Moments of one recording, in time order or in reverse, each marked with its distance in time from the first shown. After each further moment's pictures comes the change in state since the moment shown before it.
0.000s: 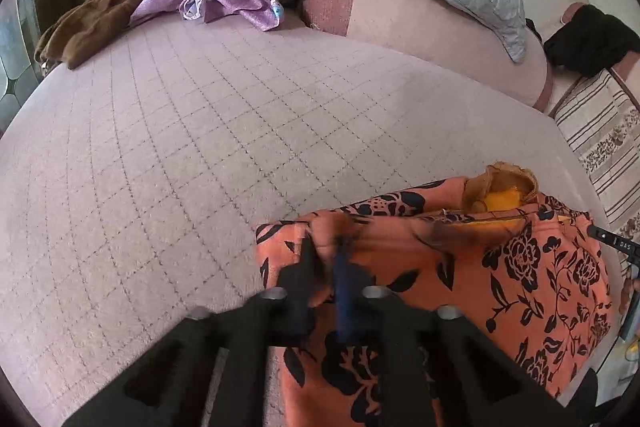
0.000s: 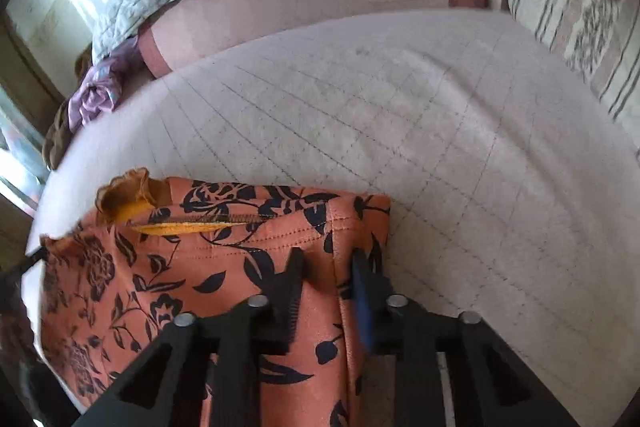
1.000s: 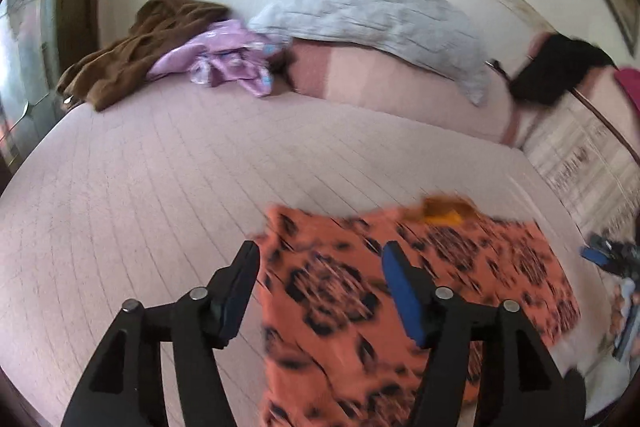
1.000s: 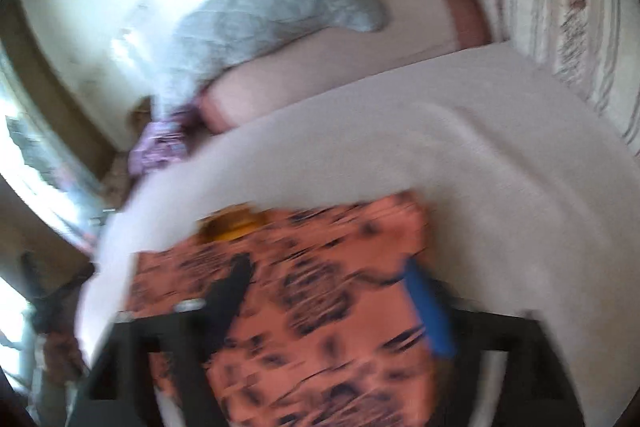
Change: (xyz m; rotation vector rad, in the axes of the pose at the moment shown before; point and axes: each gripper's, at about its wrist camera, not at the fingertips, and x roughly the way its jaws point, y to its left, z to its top) left arm -0.106 -0.056 -0.041 0.042 -0.193 -0.038; right arm -0.089 0.018 -0.039 0.112 -0.174 0.244
